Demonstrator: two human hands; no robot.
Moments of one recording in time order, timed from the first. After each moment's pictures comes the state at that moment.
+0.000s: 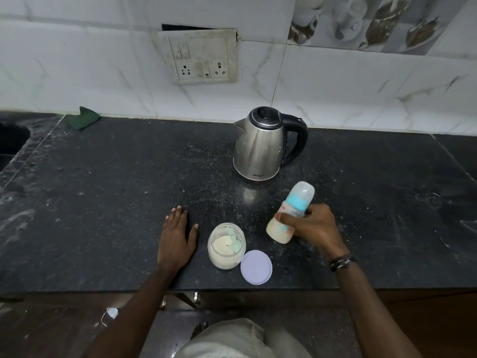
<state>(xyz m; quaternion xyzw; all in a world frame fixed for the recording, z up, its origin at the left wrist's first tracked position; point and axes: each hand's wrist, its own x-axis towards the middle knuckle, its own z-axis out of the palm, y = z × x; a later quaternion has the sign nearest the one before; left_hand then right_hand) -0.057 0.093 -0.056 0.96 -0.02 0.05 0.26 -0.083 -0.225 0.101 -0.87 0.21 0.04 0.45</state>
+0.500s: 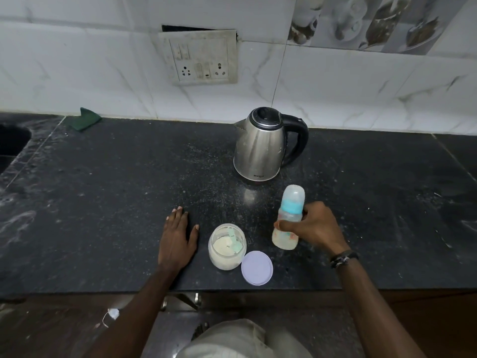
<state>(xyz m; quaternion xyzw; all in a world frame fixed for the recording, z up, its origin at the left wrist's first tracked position) -0.057 0.093 -0.057 0.97 -0.01 0.04 0.25 -0.080 -0.227 0.101 -0.84 0.20 0.07 0.50</state>
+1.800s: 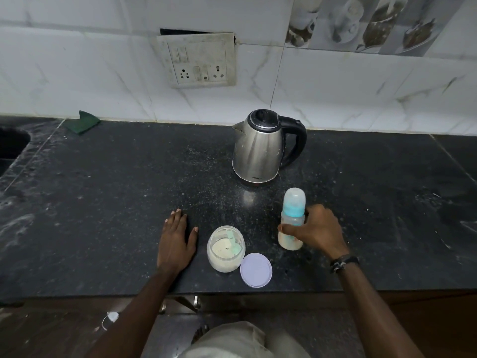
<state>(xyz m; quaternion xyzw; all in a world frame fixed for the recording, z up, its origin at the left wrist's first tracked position) -0.056 0.093 -0.060 0.97 -0.02 0.05 0.25 -0.080 -0.237 0.103 -0.93 0.17 0.06 0.33</state>
